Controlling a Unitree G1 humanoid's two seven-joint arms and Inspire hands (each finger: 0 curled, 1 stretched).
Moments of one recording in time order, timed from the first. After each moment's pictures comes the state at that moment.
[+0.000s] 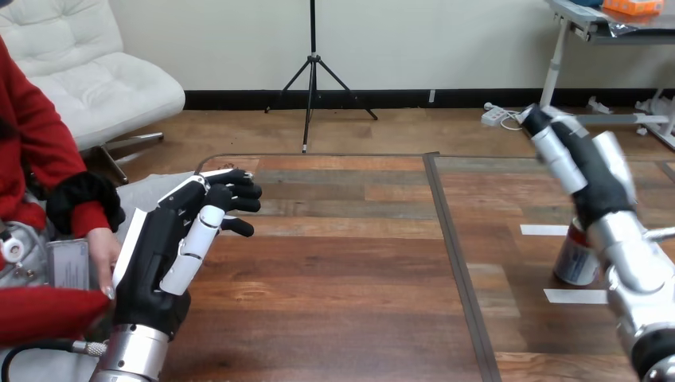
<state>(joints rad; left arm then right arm) 0.02 0.12 0.15 0.25 -0.11 -0.51 -0.30 -0.71 -0.43 -0.08 1.22 -0.07 -0.50 0.02</state>
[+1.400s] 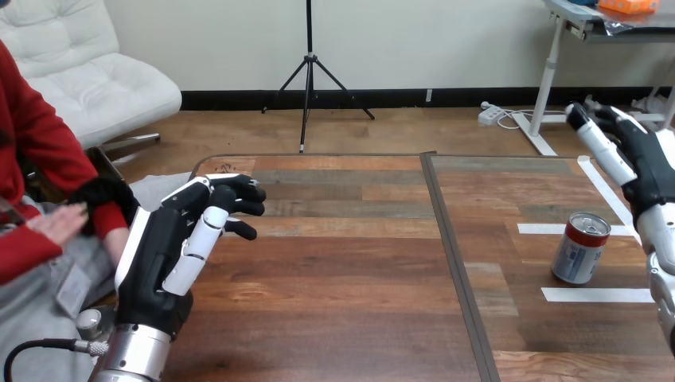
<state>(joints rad) 0.02 0.12 0.15 0.25 -0.11 -0.51 -0.31 -0.76 -0.53 -0.09 1.30 -0.12 -0.35 -0.05</state>
